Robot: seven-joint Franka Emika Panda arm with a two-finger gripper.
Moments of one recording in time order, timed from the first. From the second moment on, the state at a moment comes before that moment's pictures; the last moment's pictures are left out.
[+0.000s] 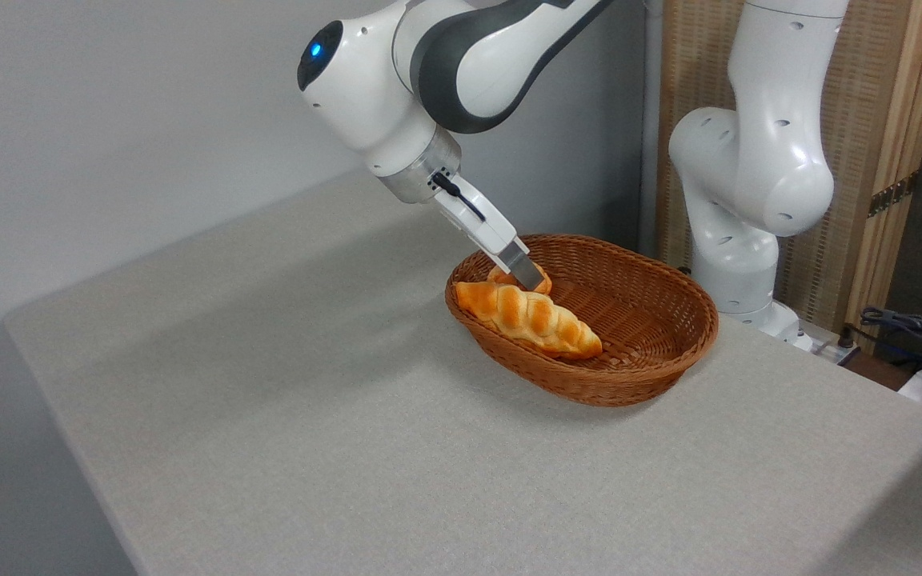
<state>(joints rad) -0.39 -0.22 0.08 -2.23 -0.05 1.46 0.71</state>
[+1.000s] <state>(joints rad) -0.38 -0.25 0.19 -1.96 -0.05 1.46 0.81</state>
